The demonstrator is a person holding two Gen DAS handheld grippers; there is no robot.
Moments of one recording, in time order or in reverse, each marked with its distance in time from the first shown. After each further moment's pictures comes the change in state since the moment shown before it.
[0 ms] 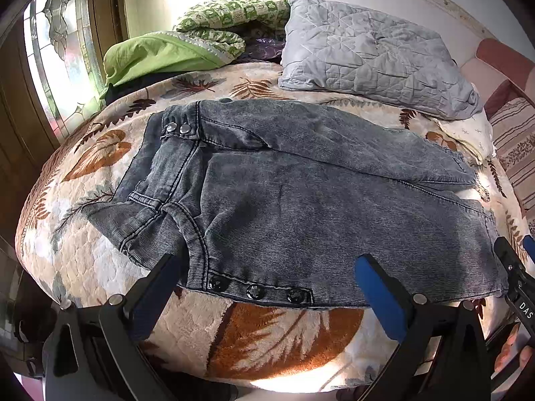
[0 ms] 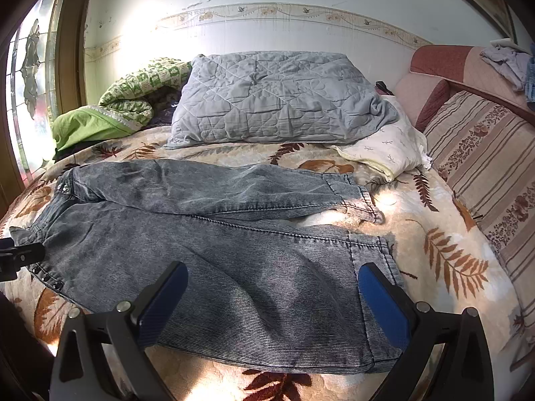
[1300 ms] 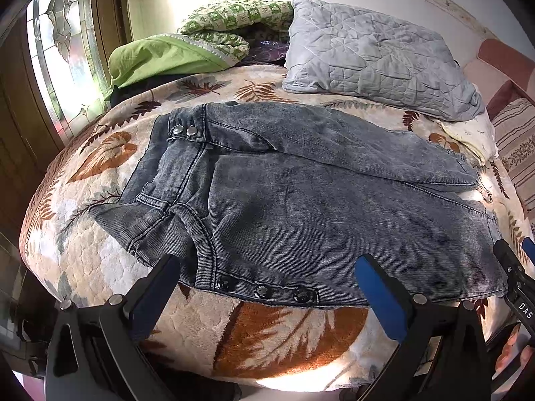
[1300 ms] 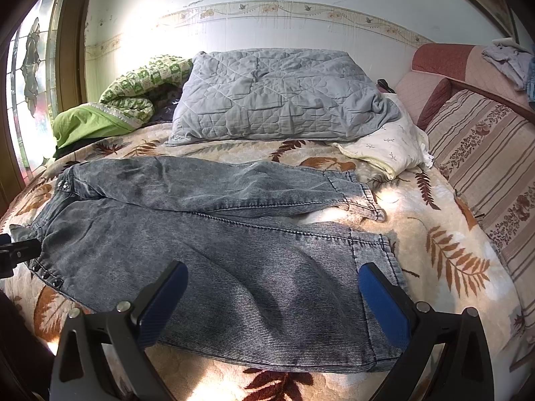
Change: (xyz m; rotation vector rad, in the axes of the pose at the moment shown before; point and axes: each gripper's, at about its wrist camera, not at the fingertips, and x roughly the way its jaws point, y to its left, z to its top) left arm -0.003 0.007 0.001 -0.016 -0.004 0.013; right arm 0.002 0.002 -0.001 0.003 0.016 0.008
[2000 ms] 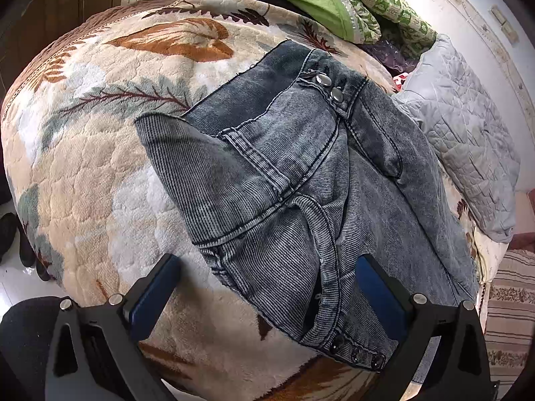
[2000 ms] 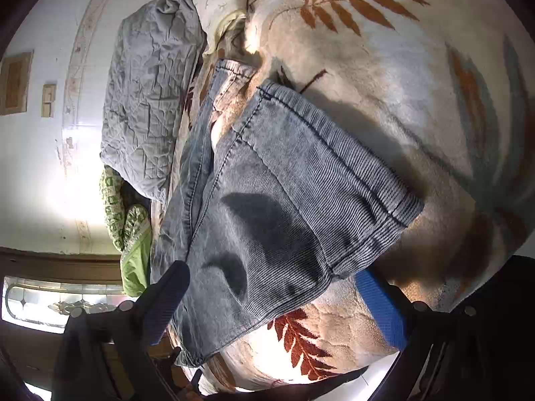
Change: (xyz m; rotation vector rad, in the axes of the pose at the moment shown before) left arm 0.078 0.121 0.000 -0.543 0.172 -0.066; right arm 0.049 -0.166 -0.076 1.148 0.399 0.401
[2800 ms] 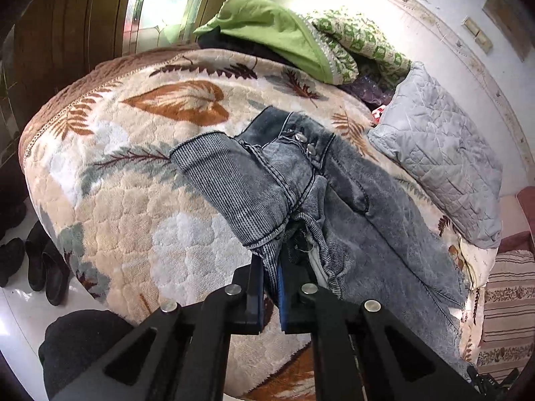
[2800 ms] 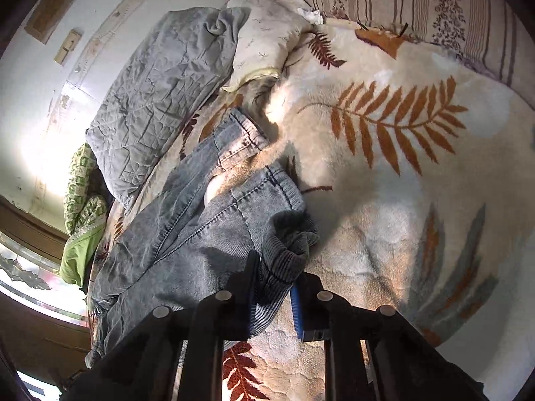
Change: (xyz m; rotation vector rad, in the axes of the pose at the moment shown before) left arm -0.071 -0.006 0.006 0.047 -0.192 -0.036; right arm -0.035 0.046 0.025 -0.367 -0.199 -0.251
